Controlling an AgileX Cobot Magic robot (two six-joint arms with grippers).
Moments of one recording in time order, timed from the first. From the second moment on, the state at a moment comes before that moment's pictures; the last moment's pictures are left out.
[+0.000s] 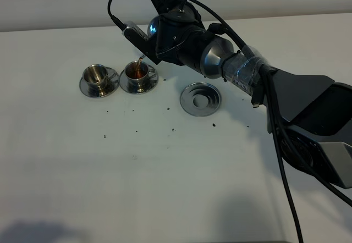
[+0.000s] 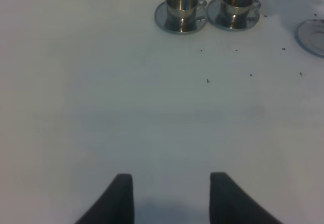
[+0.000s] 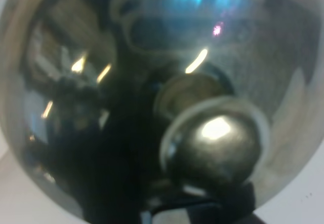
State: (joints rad) left arm 0.09 0.00 -0.51 -0.15 1.06 0.08; right arm 0.72 2.52 -2.24 -1.08 0.71 -0.99
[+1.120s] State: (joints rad) left arm 0.09 0.00 -0.51 -0.15 1.06 0.08; right arm 0.72 2.52 -2.24 -1.11 0.70 -0.98
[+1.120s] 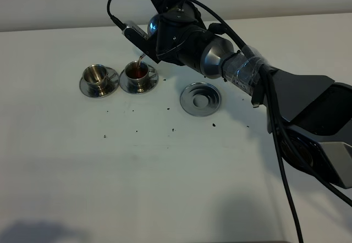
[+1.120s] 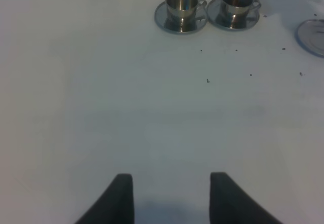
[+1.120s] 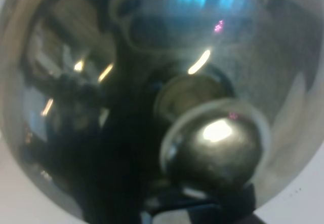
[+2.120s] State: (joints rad) left arm 0.09 0.00 -0.51 -0.15 1.06 0.08; right arm 0.73 2.52 -2.35 -0.74 1.02 -0.77
